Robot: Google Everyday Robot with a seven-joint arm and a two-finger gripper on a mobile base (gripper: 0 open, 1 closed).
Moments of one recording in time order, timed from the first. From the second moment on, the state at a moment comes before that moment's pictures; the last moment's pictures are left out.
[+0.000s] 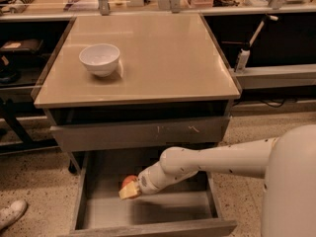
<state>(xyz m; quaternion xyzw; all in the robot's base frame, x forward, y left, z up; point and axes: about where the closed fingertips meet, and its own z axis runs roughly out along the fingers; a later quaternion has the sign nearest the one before) 0.466 0.091 0.457 -0.21 0.91 0.35 0.07</state>
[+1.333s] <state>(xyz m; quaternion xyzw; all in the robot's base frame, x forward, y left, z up) 0.460 0.115 0.382 -0.14 0.93 0.32 0.04</state>
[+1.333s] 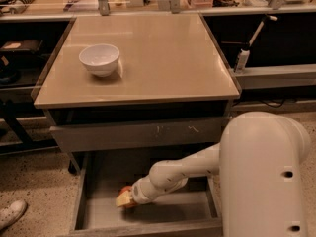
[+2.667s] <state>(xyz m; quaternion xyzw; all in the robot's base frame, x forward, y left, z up) 0.464 0.112 0.363 -0.11 0.94 0.32 0.04</state>
